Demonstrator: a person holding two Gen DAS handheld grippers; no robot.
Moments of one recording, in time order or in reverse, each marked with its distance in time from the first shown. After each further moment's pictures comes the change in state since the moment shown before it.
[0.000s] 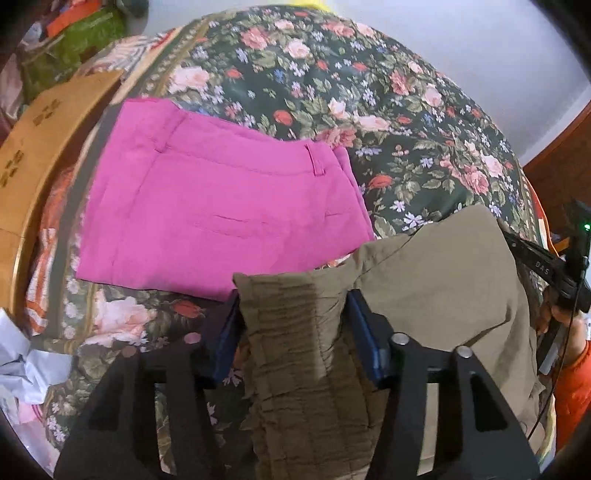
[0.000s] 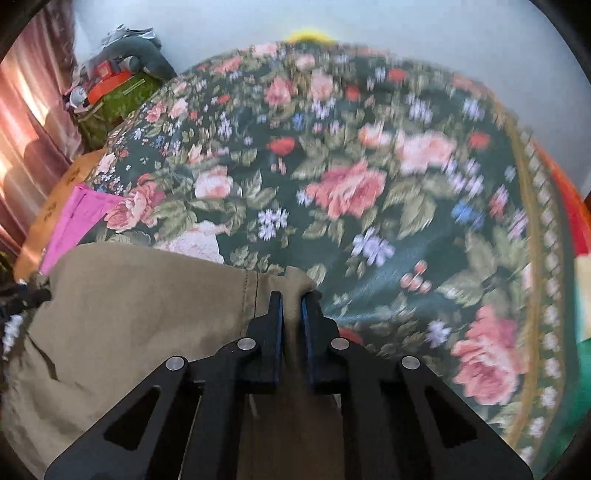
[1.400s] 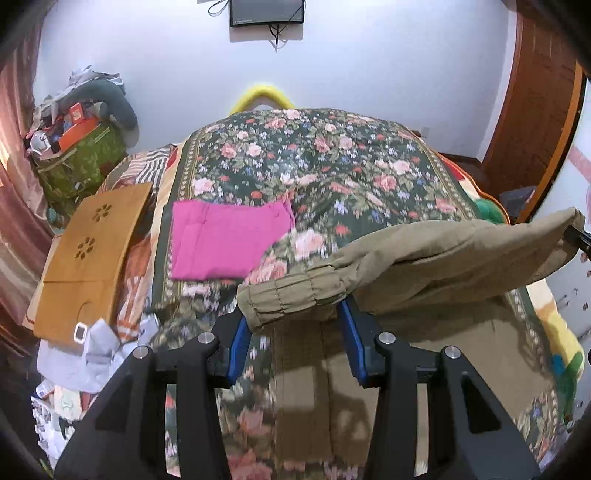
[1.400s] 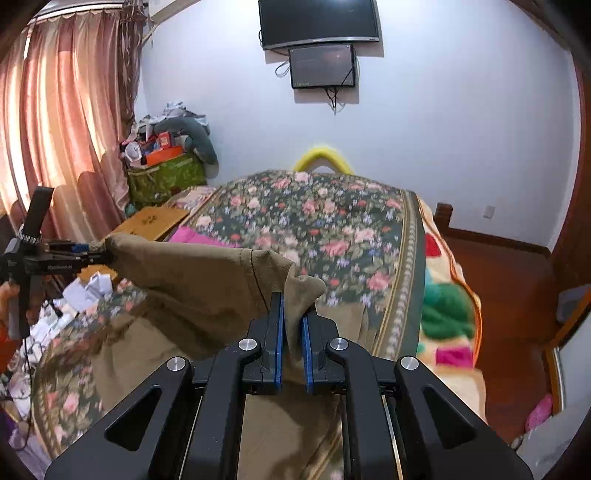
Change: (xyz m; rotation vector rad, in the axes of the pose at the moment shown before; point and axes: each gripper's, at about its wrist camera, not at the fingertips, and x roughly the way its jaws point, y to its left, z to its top) left arm -0.204 -0.065 -0.127 0.283 -0.277 0.078; right arm -0.275 0.060 -0.141 -0.060 -0.372 -0.008
